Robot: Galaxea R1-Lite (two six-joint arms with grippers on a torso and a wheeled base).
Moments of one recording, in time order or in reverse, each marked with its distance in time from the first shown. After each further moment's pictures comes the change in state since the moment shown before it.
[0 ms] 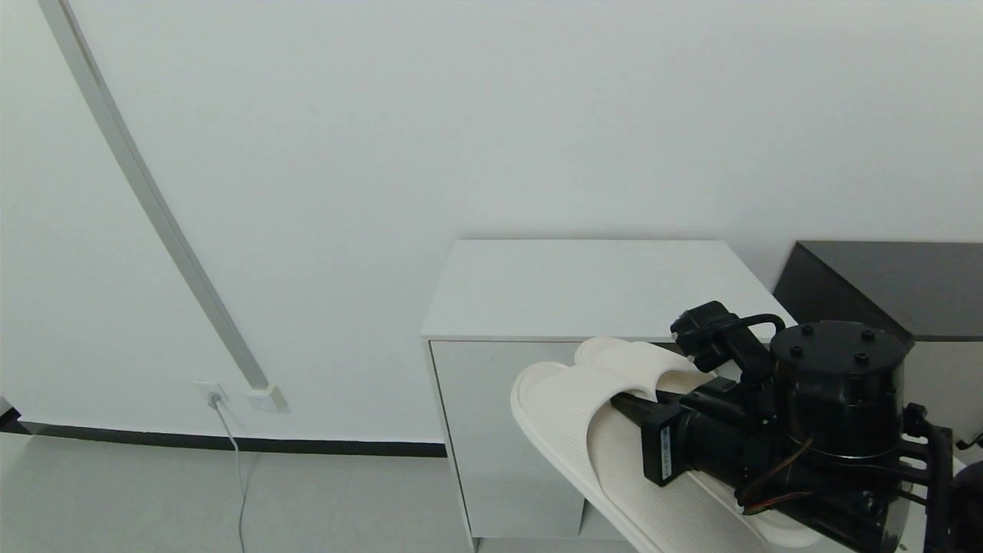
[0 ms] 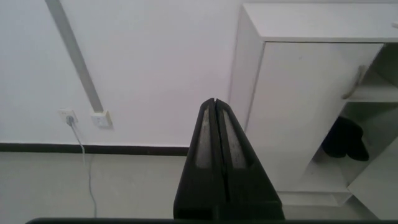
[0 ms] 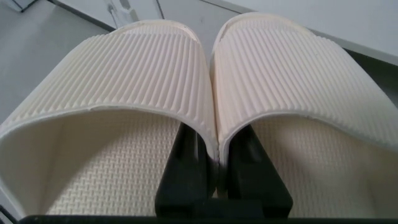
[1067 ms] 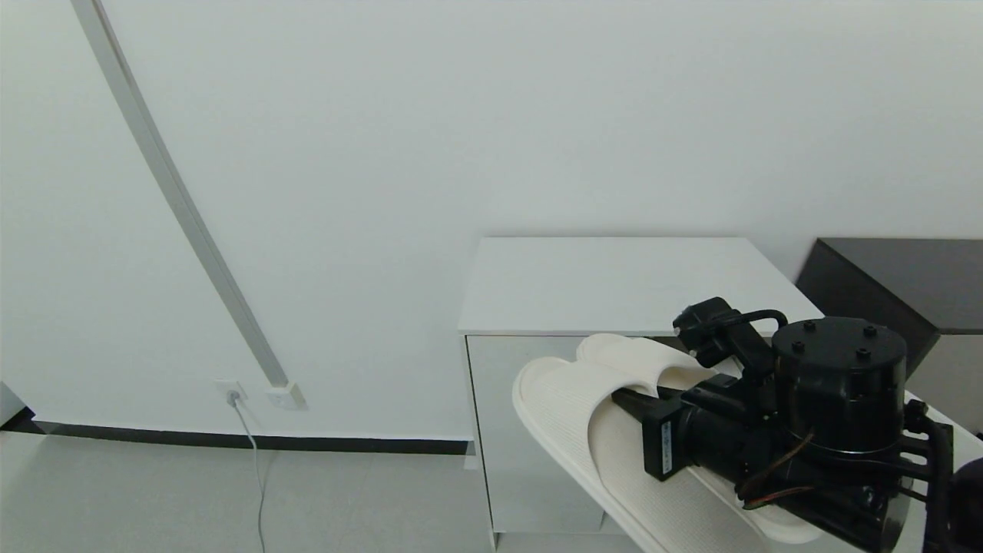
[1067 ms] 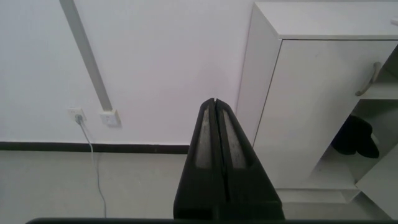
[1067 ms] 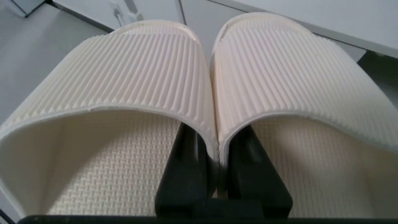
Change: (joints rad) left arm 0.000 0.000 0.000 0.000 0.000 0.000; right arm -0.005 0.001 -0.006 0.000 0.000 0.005
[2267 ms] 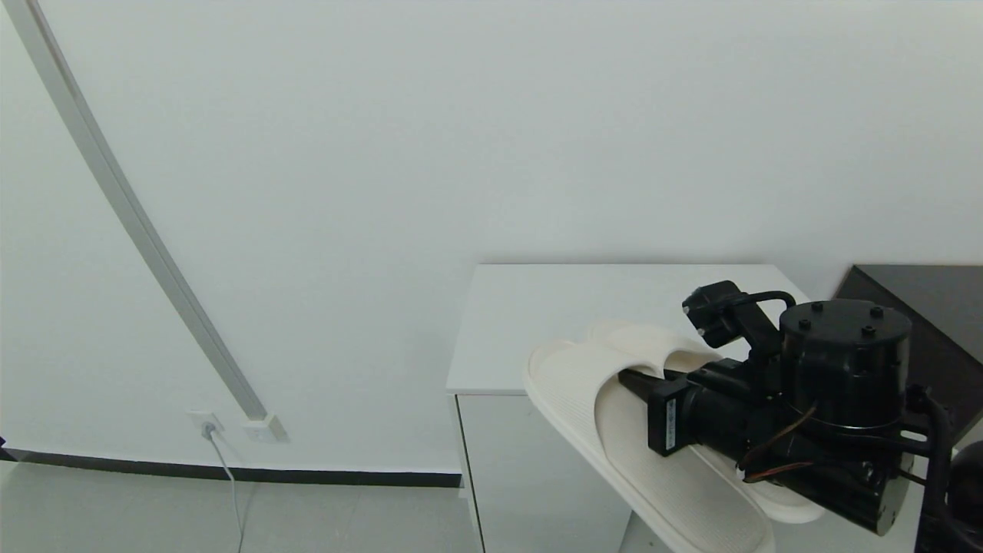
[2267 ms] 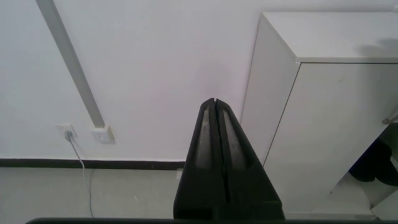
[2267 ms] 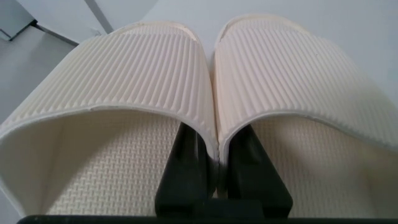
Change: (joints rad) left arm 0.000 0.000 0.000 0.000 0.000 0.000; right arm -0.033 -0.001 -0.026 0.000 0.001 0.000
